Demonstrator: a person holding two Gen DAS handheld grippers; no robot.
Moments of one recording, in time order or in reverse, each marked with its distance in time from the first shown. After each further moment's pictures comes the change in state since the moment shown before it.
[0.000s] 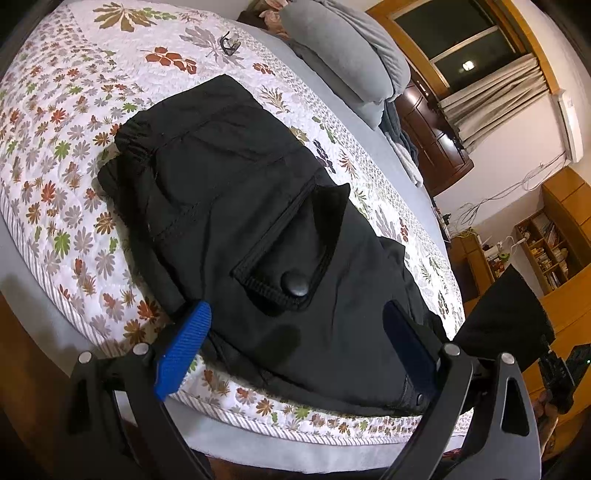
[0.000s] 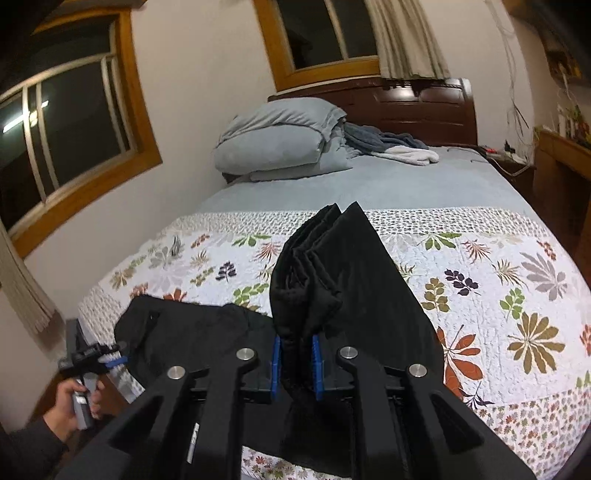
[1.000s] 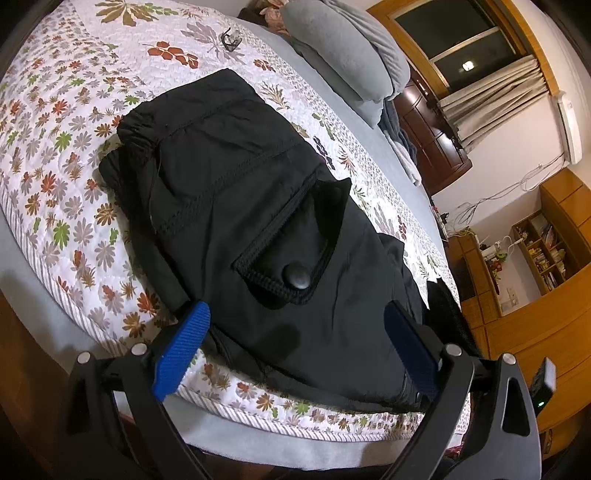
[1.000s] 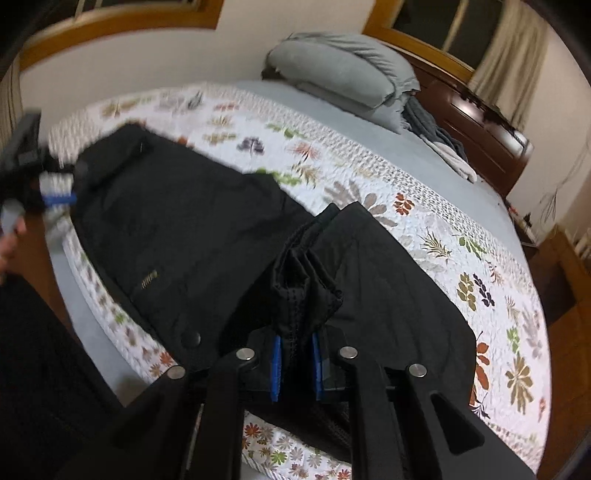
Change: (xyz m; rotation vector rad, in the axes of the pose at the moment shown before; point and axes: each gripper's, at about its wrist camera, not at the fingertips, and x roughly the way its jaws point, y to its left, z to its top) left arm 0.001 0.003 -0.002 -0.010 0.012 -0.008; right arm 0.117 0.119 -0.113 -0.498 0.275 -0.192
